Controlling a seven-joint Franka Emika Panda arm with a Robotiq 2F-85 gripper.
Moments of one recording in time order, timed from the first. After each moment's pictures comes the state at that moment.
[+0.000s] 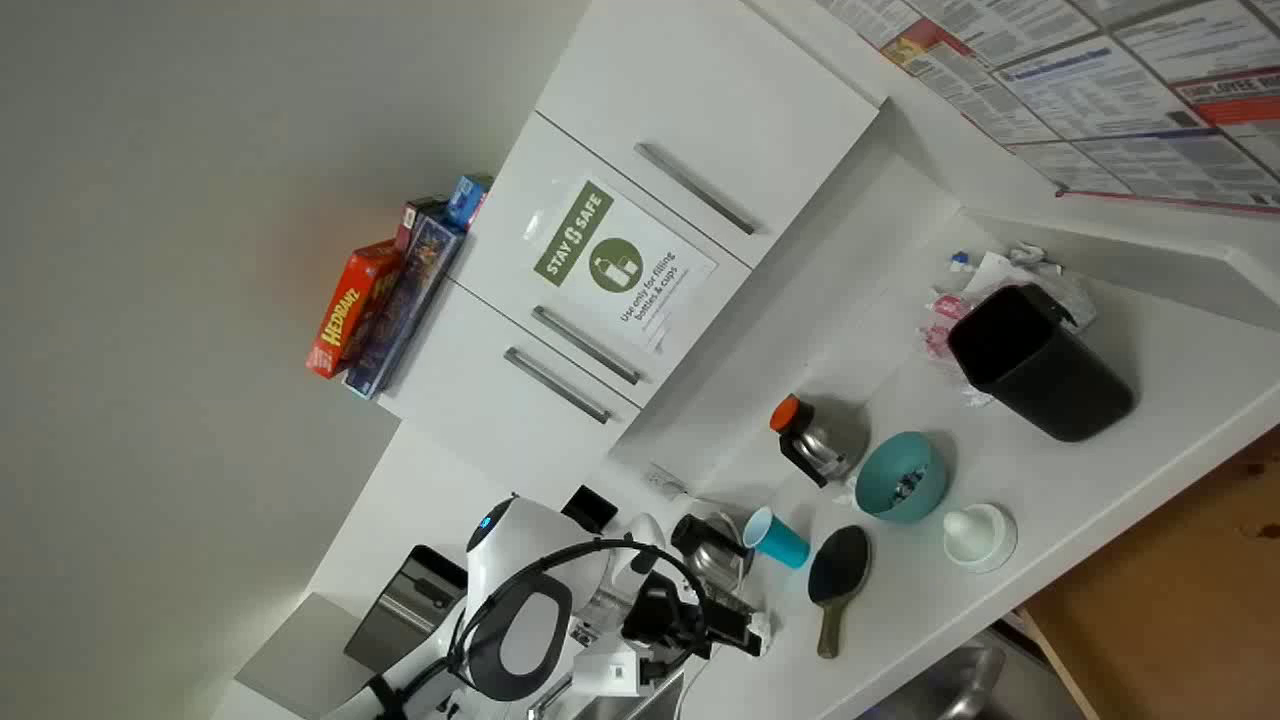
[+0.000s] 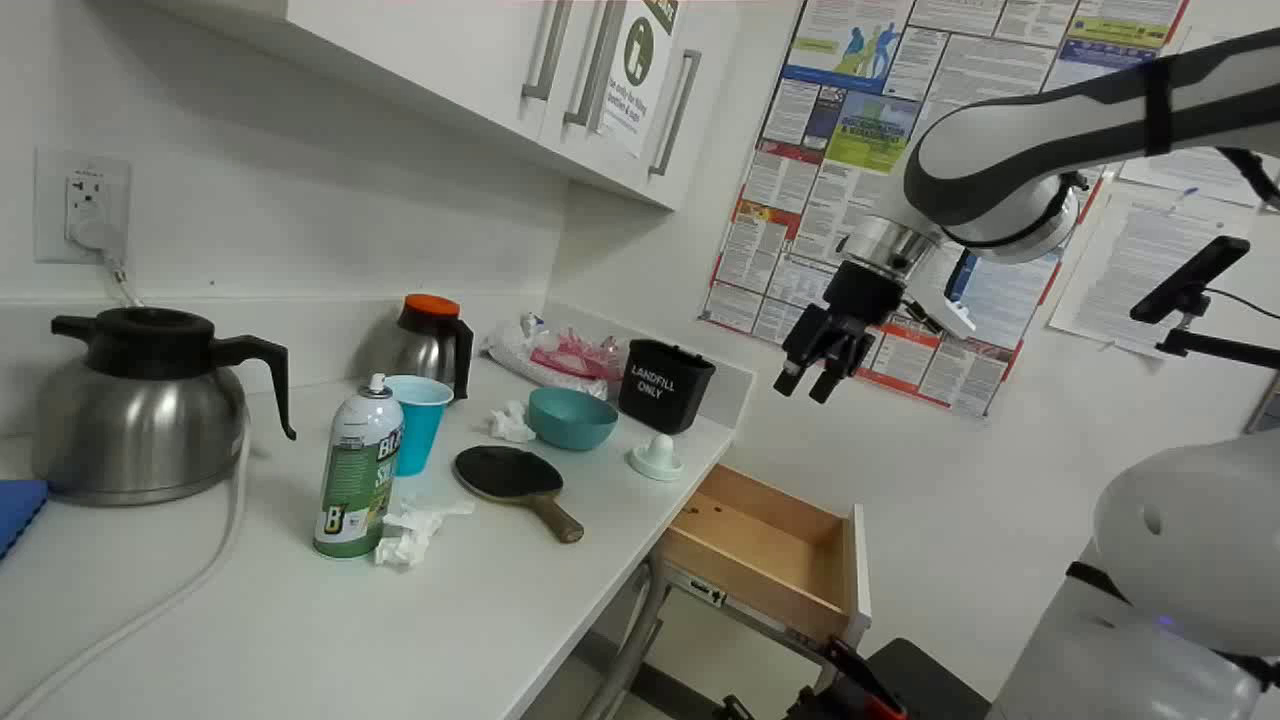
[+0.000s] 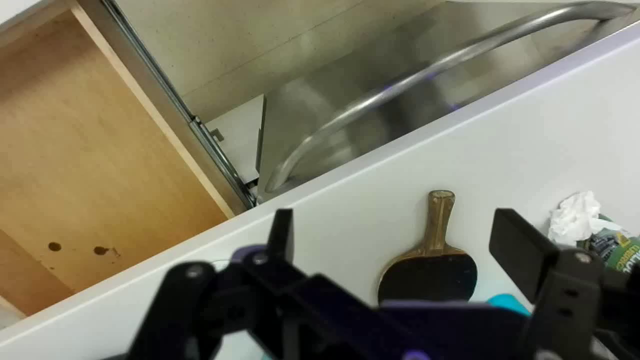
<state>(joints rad) -0.03 -0.77 -0.18 -2.76 0.02 2.13 -0.21</state>
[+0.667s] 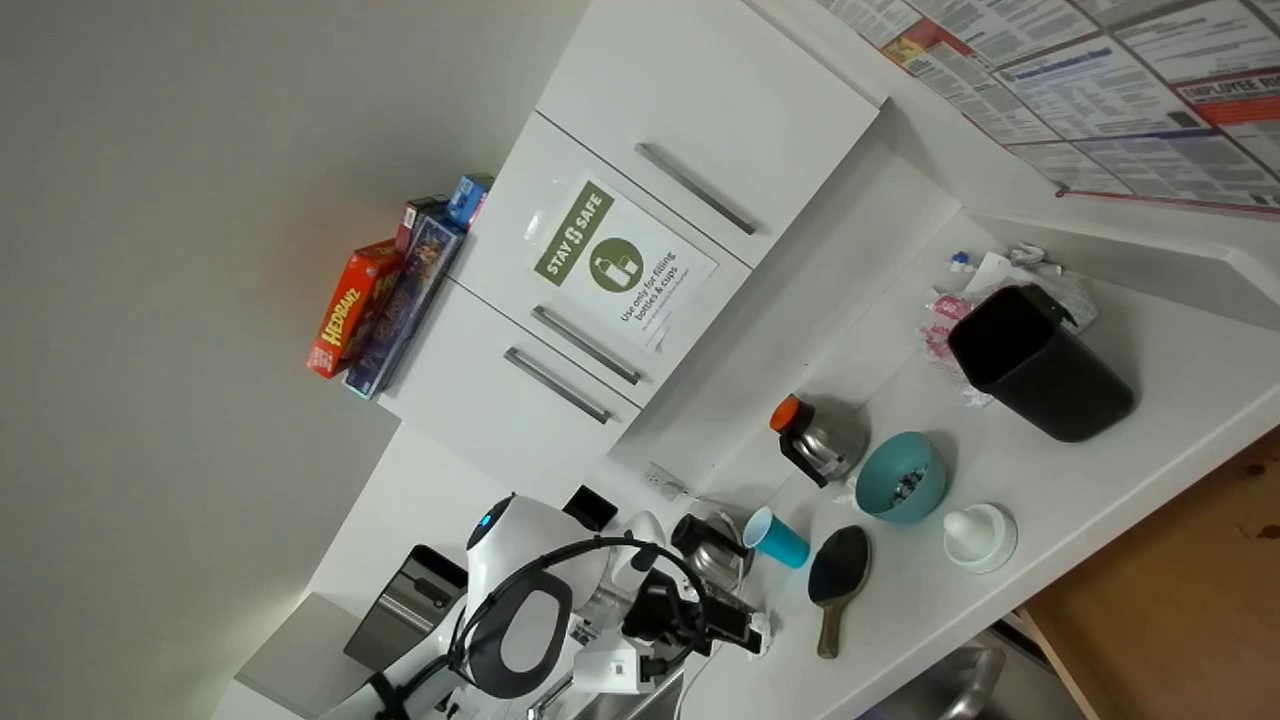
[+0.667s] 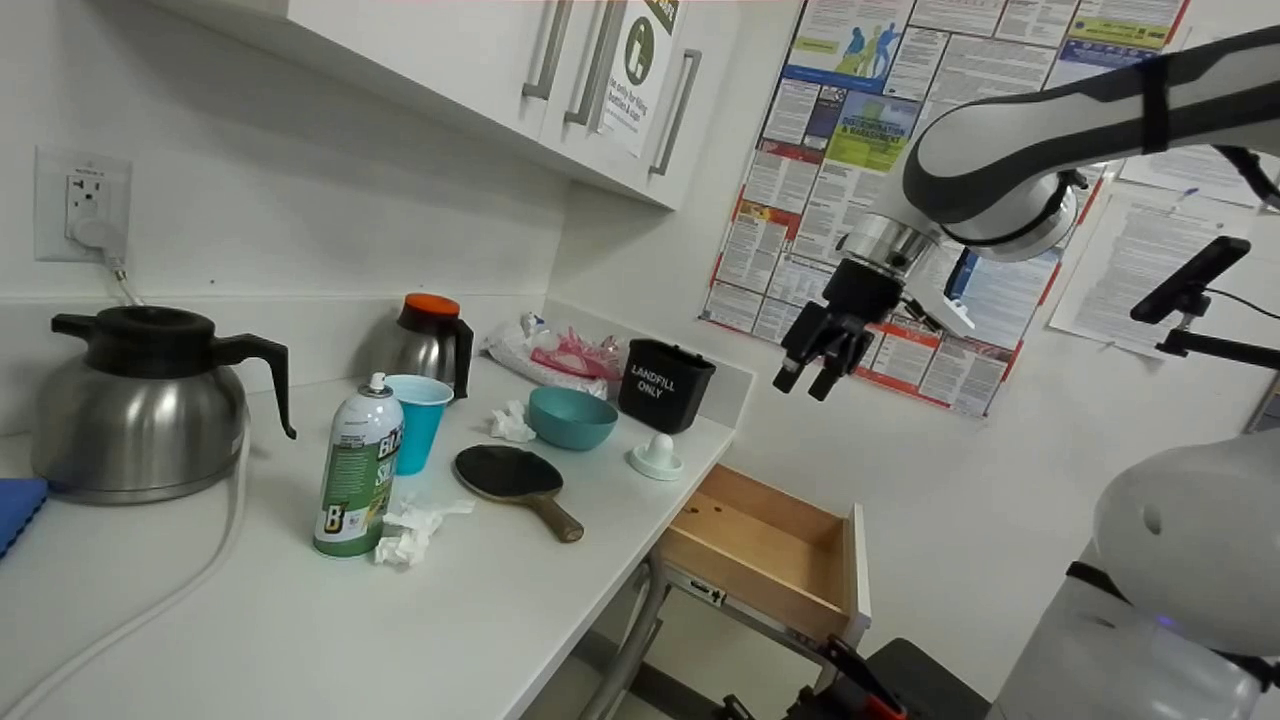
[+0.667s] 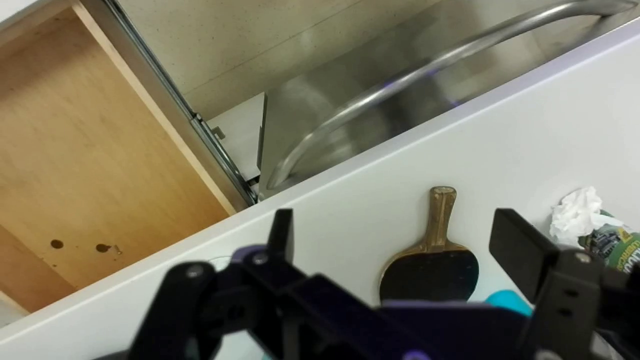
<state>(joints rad) -0.03 -0.76 -0.18 -2.76 0.02 2.14 -0.21</state>
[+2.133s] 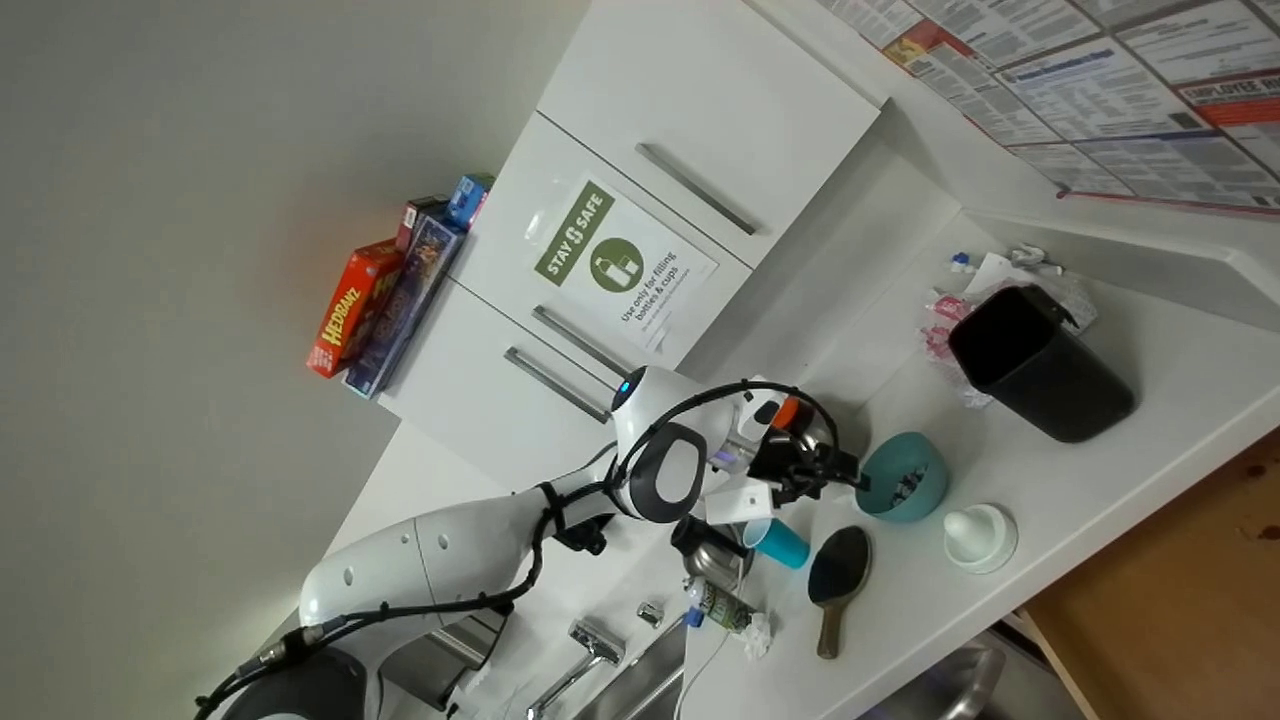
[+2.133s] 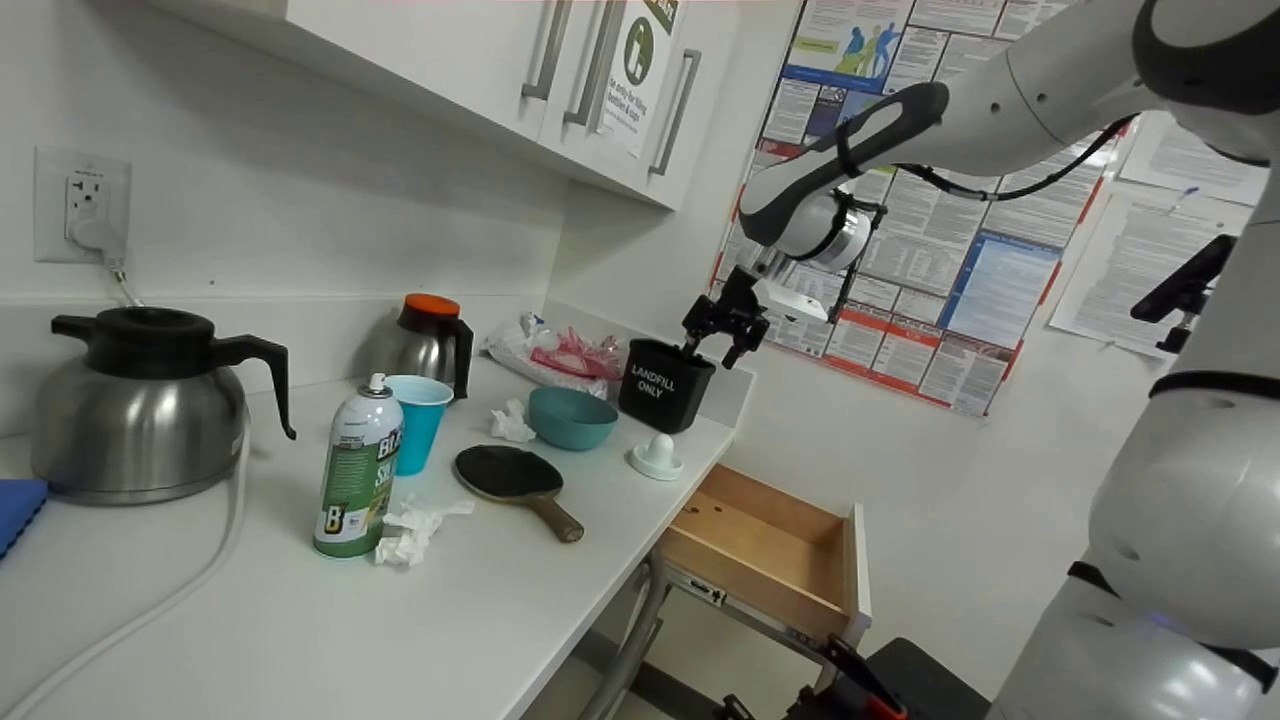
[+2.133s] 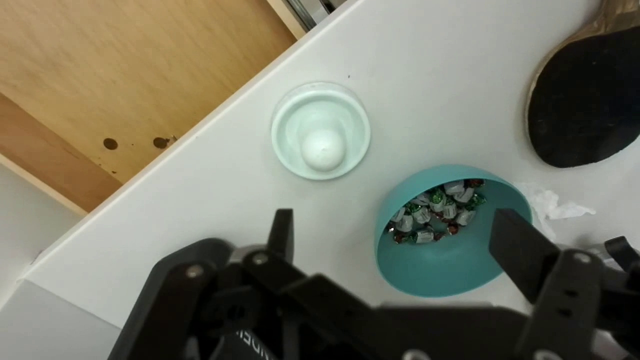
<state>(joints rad) -0.07 0.02 -0.20 -2.20 0.15 2.45 -0.21</state>
